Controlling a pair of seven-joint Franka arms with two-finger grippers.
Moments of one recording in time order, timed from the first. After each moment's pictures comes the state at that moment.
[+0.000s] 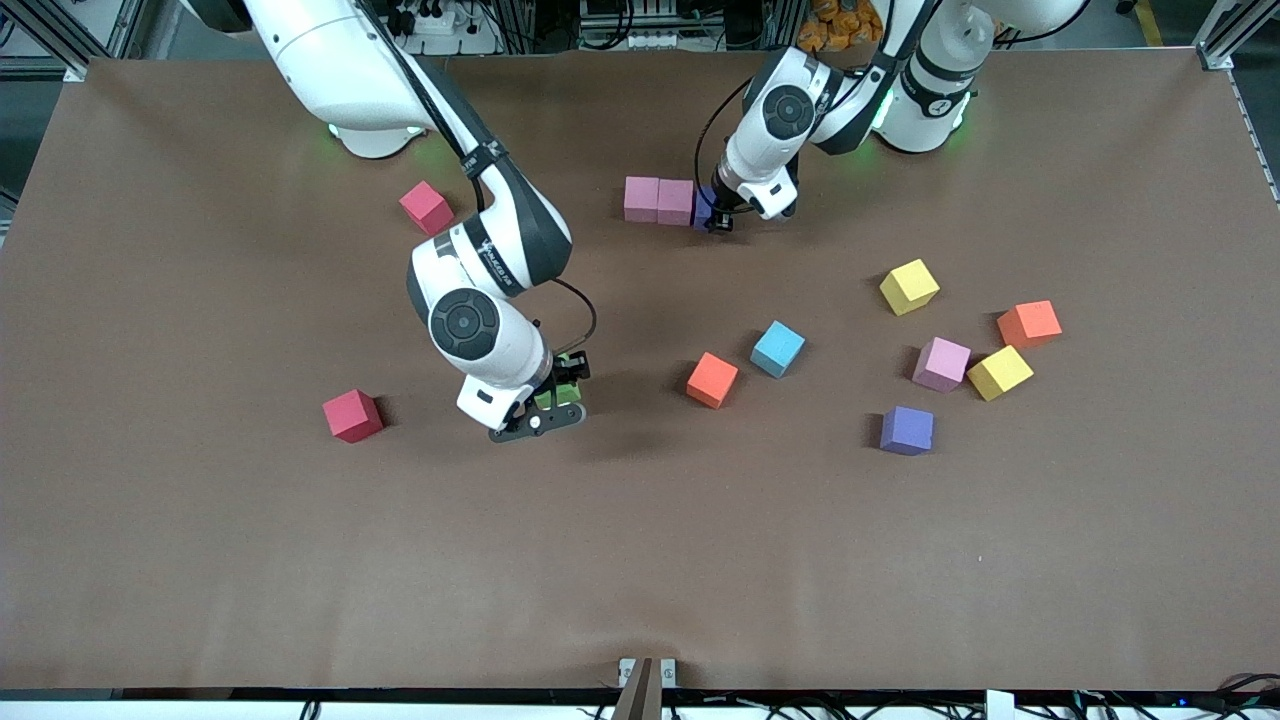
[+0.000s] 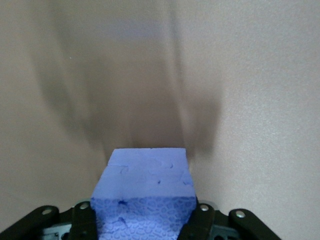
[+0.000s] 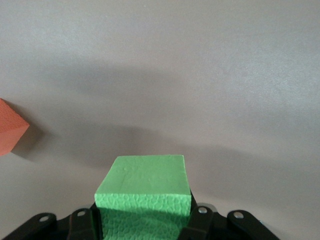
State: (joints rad) left arm -0.74 0.23 -0.31 -2.56 -0.64 2.80 -1.93; right arm 0.59 0.63 -0.06 -1.50 0.21 2.08 0.20
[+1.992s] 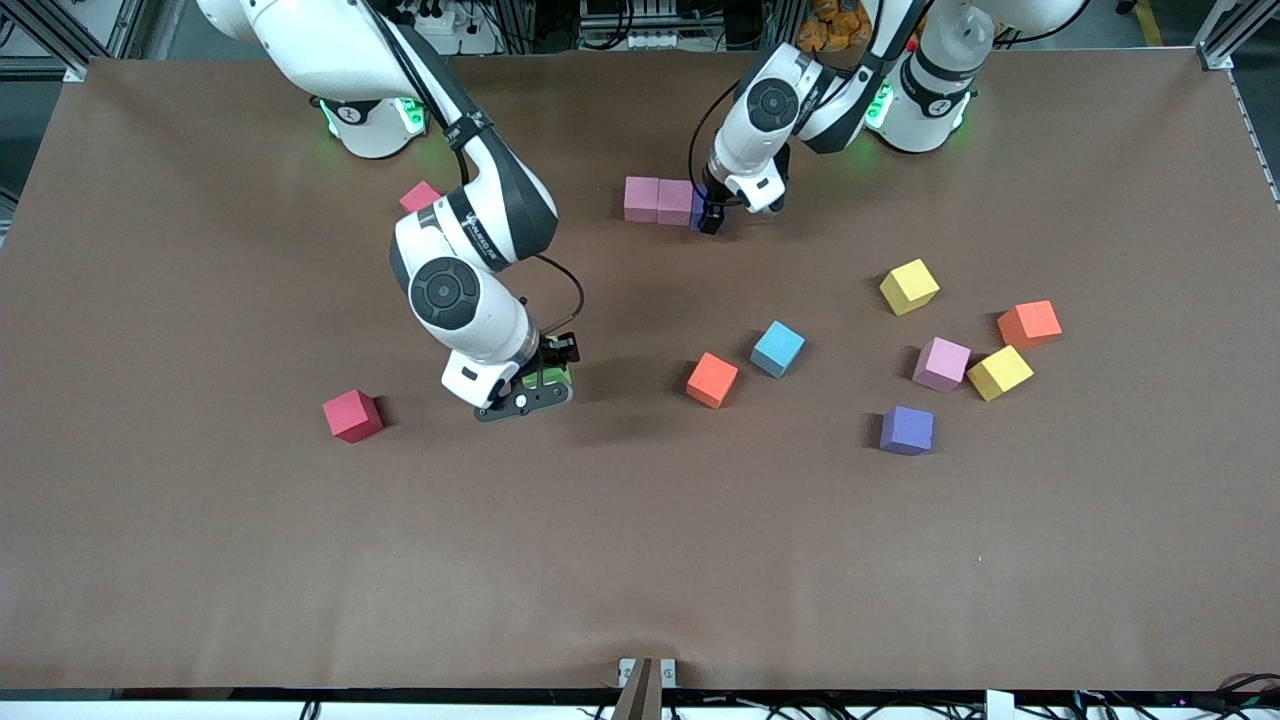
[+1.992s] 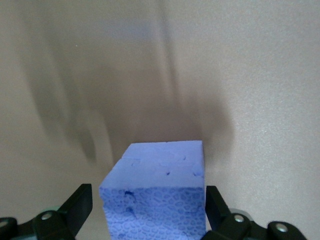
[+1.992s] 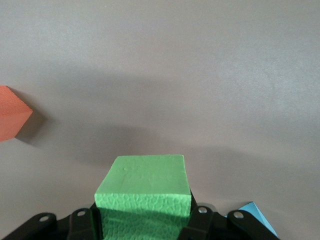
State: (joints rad) left arm -0.75 0.24 -0.34 -2.55 -0.57 2.80 -1.97; right arm 0.60 0.53 -0.06 -1.64 0.21 2.13 0.20
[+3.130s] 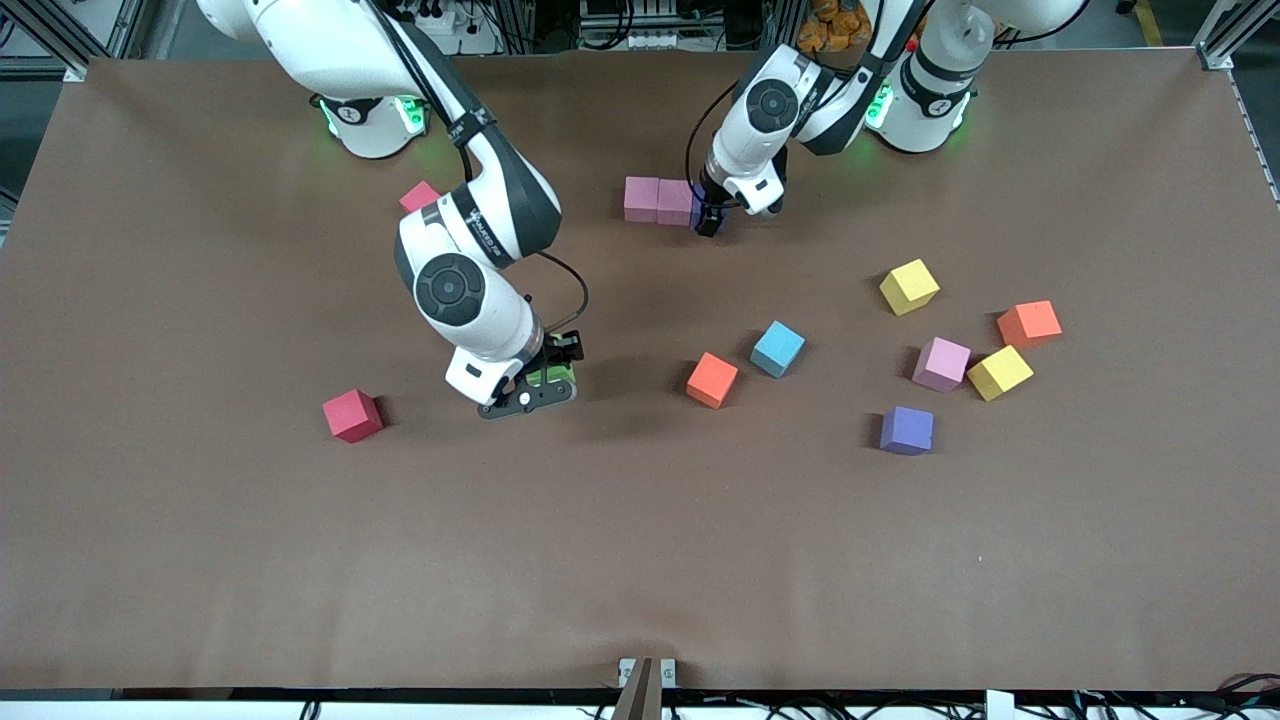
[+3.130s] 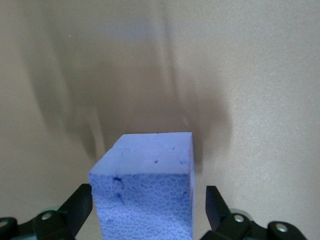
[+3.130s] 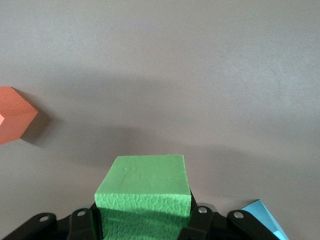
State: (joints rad) left arm -0.74 0.24 -0.33 -2.54 -0.57 2.79 -1.98; right arm 0.61 0.53 -0.06 -1.64 0.21 2.13 0.23
